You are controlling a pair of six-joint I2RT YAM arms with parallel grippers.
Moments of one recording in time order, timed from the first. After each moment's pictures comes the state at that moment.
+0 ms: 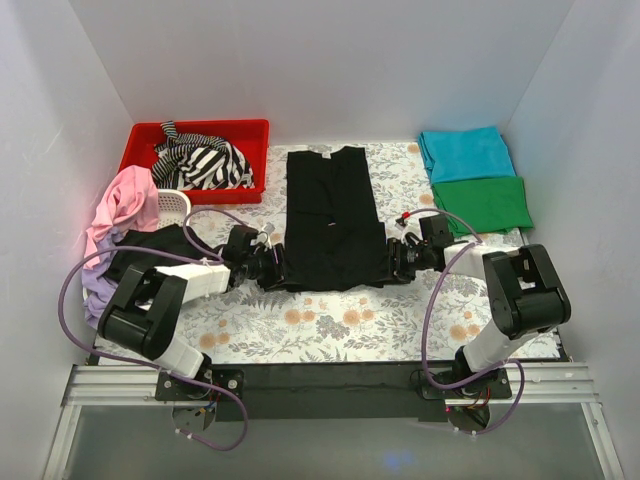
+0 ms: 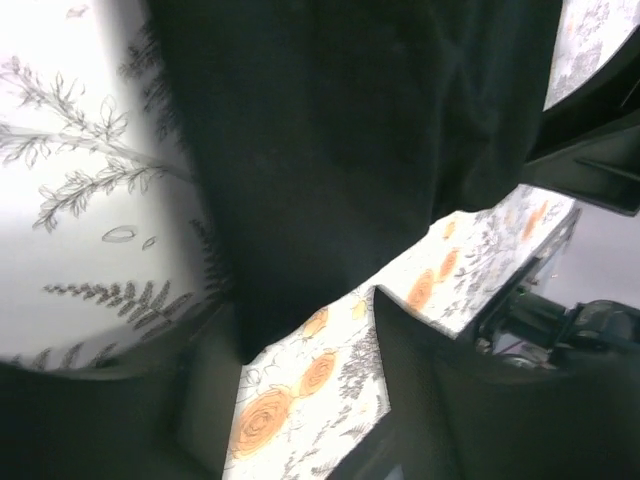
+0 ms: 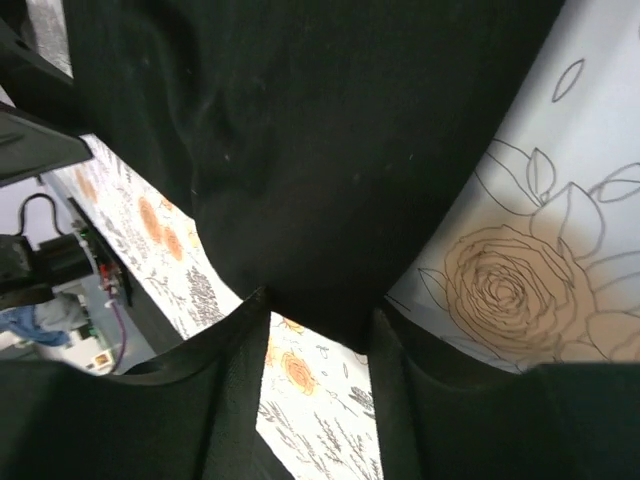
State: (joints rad) left arm -0.39 1.52 0.59 0.10 0.52 -0.72; right arm 0.26 1.61 0.67 -0.09 -0.73 0.40
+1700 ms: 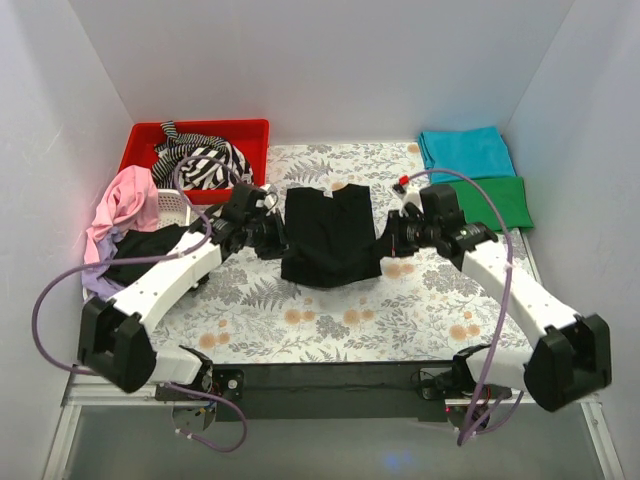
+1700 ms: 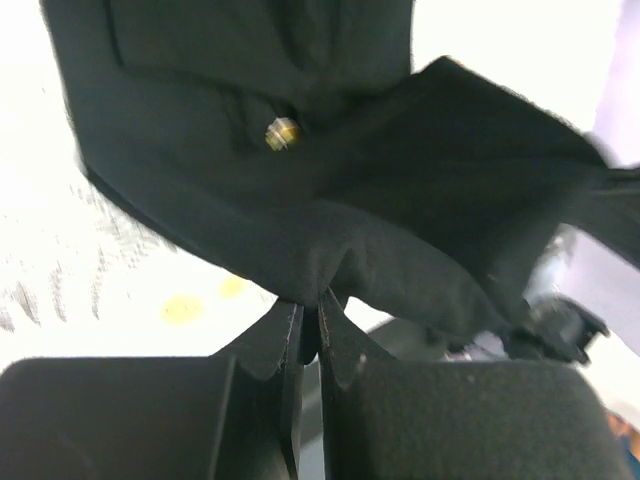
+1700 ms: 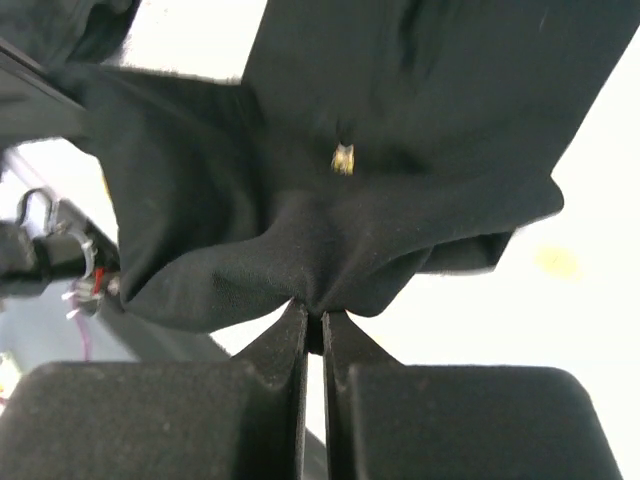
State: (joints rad) left arm -0.50 1.29 1.06 -0.61 0.29 -0.71; right arm 0.42 1.17 0.89 -0.47 -0.50 0.36
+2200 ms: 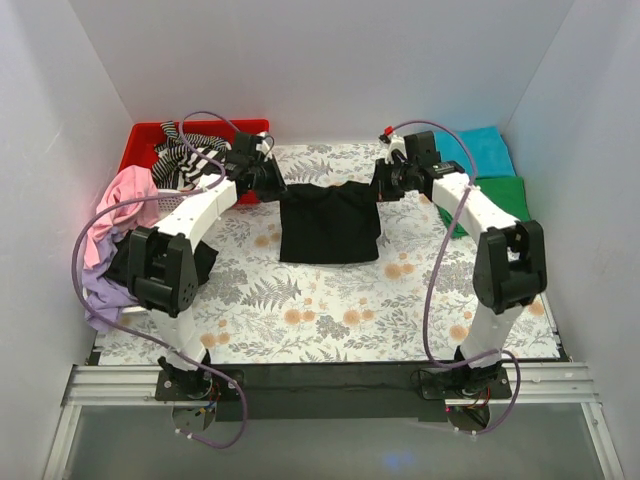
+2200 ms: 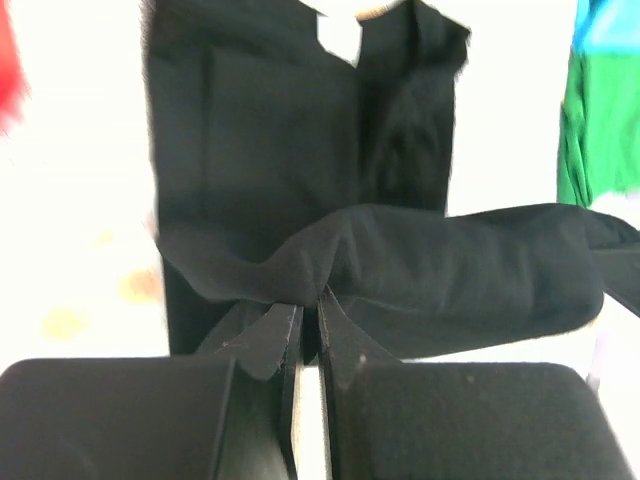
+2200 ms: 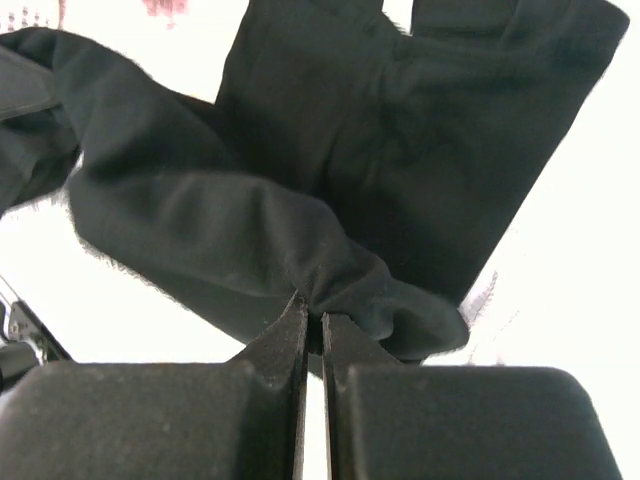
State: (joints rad) left arm -0.33 1.80 1.51 -0.52 0.25 -0.57; right arm 0.31 1.78 1.44 -0.46 -0.52 0.22
